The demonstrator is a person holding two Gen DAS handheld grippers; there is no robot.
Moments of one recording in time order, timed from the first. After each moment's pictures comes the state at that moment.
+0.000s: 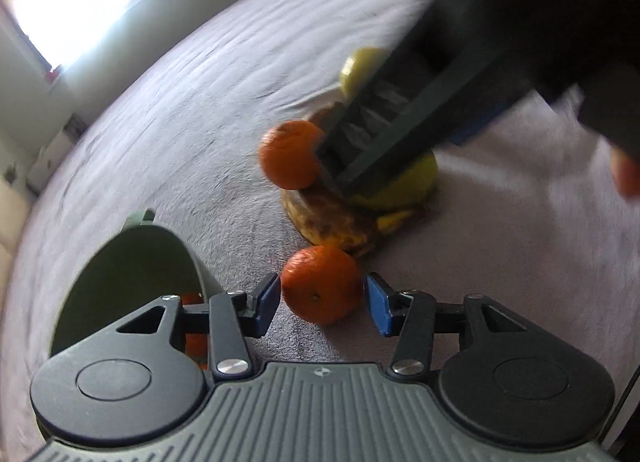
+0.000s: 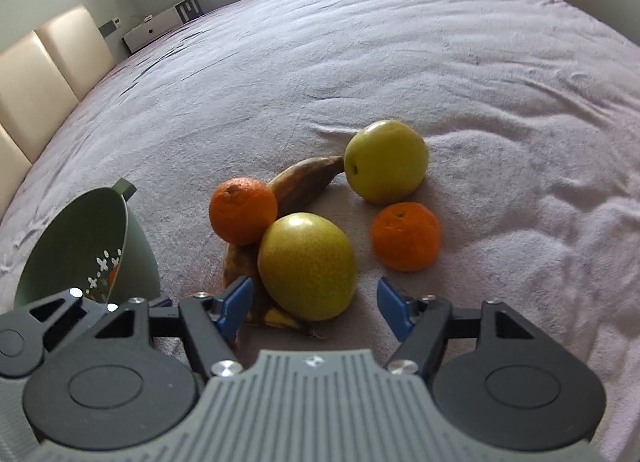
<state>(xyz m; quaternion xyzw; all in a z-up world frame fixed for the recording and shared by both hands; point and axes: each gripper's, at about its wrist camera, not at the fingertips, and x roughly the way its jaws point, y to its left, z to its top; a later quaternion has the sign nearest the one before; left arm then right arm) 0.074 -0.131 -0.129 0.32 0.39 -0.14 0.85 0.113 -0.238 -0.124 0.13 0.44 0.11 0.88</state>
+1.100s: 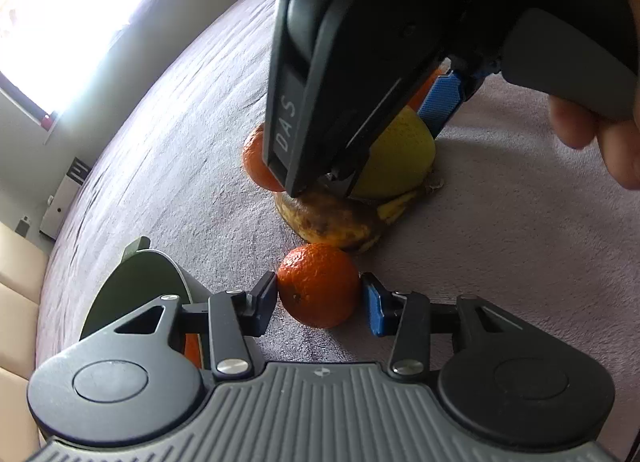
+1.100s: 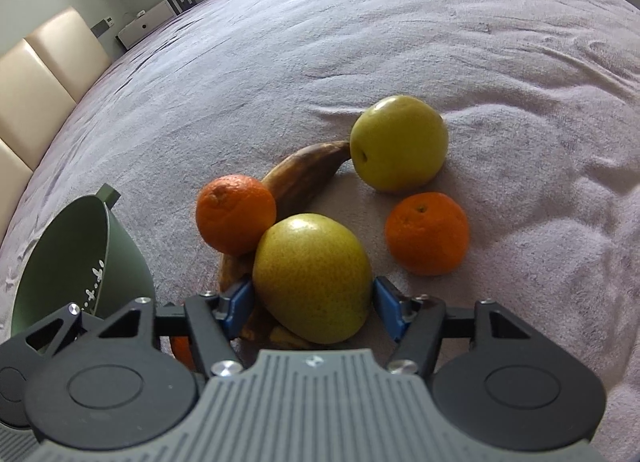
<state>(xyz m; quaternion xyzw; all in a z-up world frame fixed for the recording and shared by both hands) 0.066 -0.140 -0.136 0.38 0.36 -0.15 0.84 0.134 -0.232 -0.141 0.15 0.46 0.10 0.87</state>
